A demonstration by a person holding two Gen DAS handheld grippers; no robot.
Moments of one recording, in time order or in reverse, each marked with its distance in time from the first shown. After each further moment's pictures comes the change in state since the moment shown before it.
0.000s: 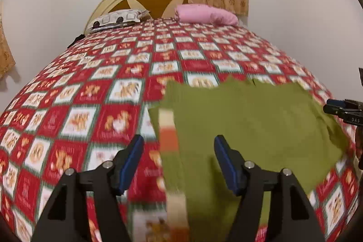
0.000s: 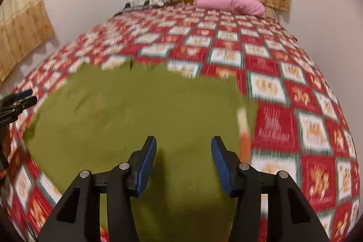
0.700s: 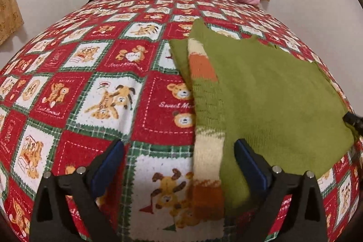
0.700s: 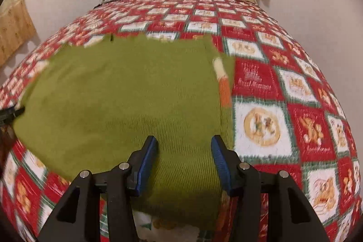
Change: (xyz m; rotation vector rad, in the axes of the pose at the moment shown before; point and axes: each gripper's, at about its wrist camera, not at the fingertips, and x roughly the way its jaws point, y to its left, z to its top) left arm 0.026 0.024 -0.054 -0.168 0.158 0.014; right arm -0.006 -0.006 -0.049 0.070 0.040 -0.107
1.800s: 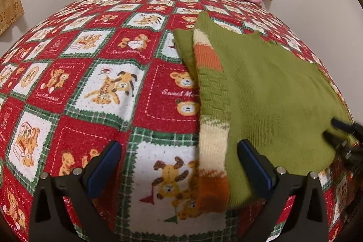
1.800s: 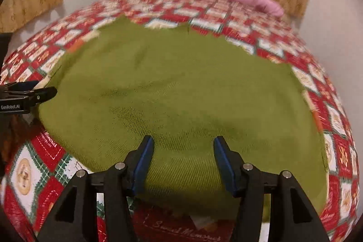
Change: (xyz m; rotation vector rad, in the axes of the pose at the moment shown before) left arm 0.001 0.008 -0.007 -0.037 0.040 -0.022; right arm 0.004 0.141 -0.001 -0.181 -0.008 0.037
